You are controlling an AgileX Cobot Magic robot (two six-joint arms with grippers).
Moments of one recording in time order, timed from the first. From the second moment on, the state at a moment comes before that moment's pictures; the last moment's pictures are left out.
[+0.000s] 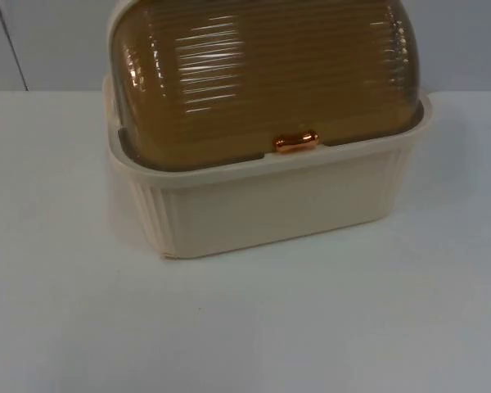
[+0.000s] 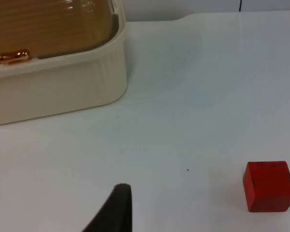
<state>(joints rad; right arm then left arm) 0.08 0.00 -0.52 0.06 1.08 0.02 -0.04 0.00 -0.50 0.00 1.08 0.02</state>
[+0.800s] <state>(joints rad) 0.08 0.00 -0.52 0.06 1.08 0.02 -0.04 0.00 -0.50 0.08 1.08 0.02</state>
